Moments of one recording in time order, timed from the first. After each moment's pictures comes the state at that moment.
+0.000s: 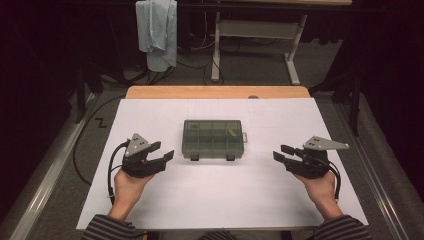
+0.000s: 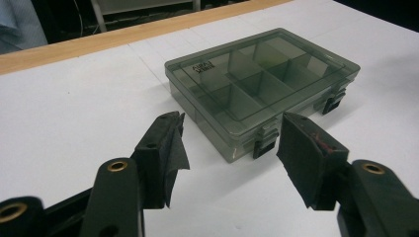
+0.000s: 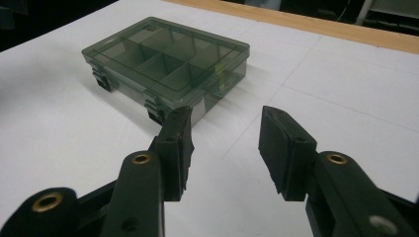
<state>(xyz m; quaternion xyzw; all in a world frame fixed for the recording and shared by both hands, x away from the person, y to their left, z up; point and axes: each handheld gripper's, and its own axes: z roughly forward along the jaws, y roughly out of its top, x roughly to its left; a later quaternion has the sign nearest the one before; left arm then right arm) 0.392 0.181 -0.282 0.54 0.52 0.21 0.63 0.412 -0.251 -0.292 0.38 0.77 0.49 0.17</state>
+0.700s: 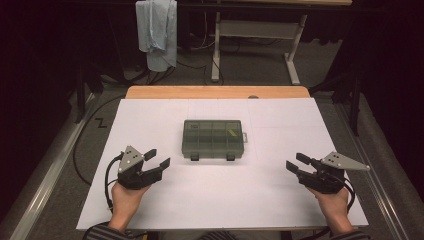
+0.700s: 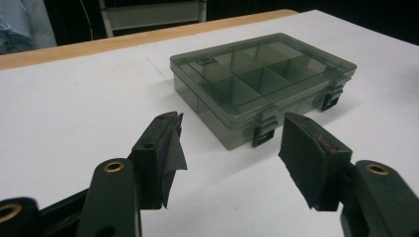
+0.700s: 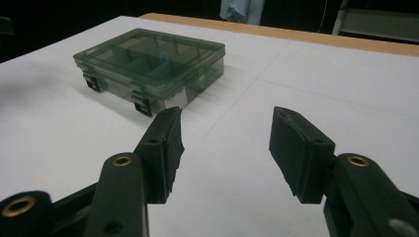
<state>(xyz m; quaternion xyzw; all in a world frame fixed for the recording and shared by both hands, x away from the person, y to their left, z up) 0.371 0.192 -0.300 0.50 0.52 0.22 0.65 0.383 -0.284 -0.314 0.39 0.73 0.52 0.20</state>
